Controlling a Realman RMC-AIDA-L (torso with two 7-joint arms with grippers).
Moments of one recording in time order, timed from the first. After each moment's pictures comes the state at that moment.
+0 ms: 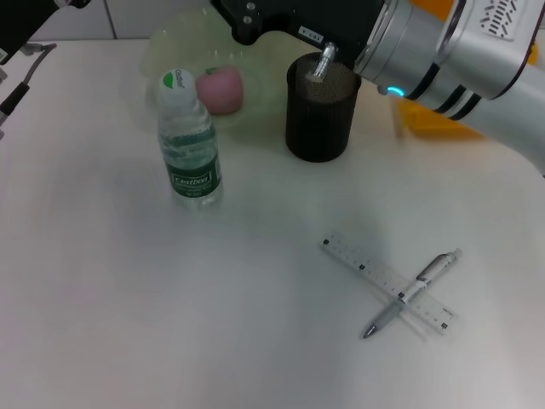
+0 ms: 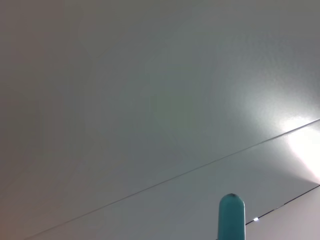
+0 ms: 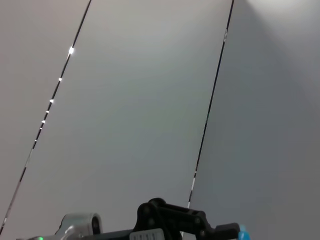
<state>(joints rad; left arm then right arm) -0.58 -2.07 0.61 0.48 1.30 1.56 -2.21 1.03 2.09 -0.95 0.05 -1.08 -1.49 0.42</state>
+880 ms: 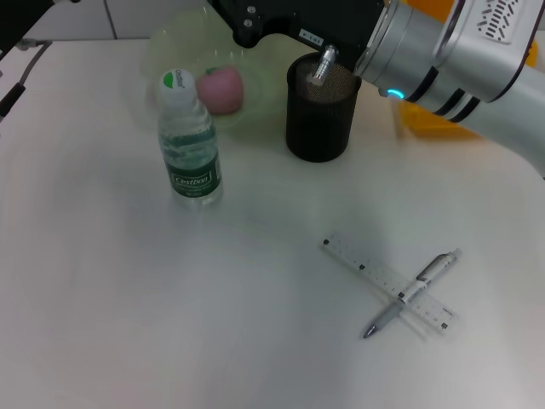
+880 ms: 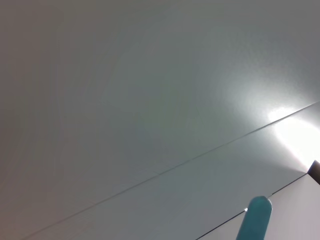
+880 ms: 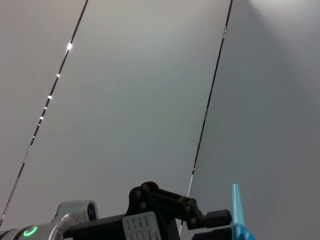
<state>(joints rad) -0.58 -2.07 0.61 0.48 1.28 1.60 -2.17 1.02 2.09 -0.95 0.05 -1.09 -1.48 0.41</state>
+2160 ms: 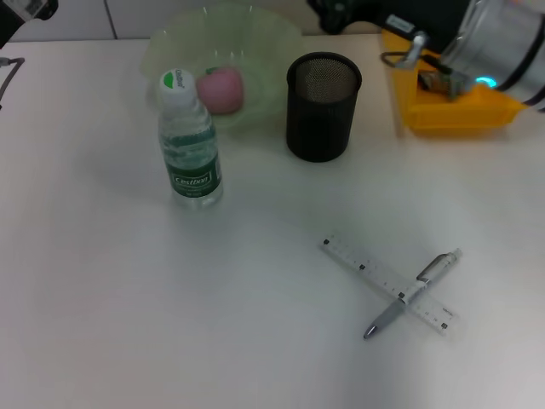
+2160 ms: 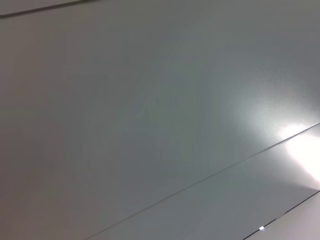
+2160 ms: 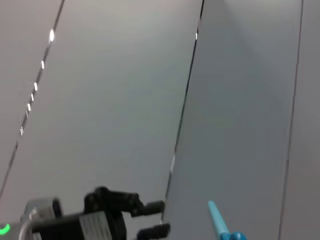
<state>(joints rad) -0.52 -2.07 0.60 0.48 1.26 1.59 -2.13 0.69 2.09 -1.14 -0.53 -1.09 -1.38 0.83</state>
